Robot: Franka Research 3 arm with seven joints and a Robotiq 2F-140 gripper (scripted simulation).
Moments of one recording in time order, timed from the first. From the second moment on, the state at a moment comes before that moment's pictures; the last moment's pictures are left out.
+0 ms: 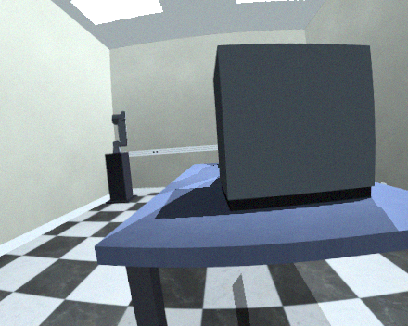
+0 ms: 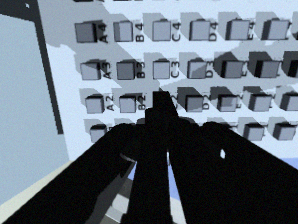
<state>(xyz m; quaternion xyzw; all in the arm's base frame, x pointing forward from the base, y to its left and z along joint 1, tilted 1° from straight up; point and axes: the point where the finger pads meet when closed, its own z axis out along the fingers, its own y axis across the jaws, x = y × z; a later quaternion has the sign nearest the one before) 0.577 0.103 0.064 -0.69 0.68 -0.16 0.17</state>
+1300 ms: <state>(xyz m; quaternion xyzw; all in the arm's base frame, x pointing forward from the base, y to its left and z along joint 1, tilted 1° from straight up) 0.578 0.103 0.063 -0.69 0.68 -0.16 0.17</state>
